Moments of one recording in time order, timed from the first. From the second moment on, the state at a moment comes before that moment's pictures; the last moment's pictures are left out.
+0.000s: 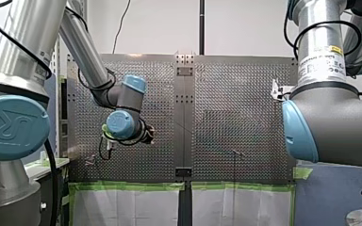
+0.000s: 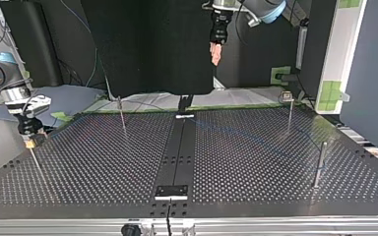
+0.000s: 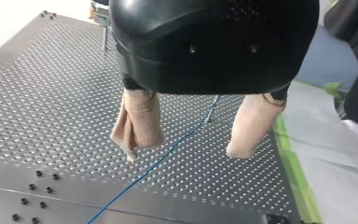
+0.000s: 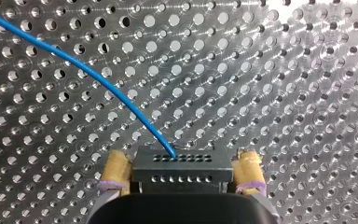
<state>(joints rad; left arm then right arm) -0.66 -1.80 -2.33 -2.40 -2.05 -1.76 1.48 -1.04 1.42 -0.43 0.97 1.64</state>
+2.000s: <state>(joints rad) -0.65 -1.86 -2.37 -1.92 -2.16 -1.55 1.48 -1.04 1.42 -0.43 0.97 1.64</state>
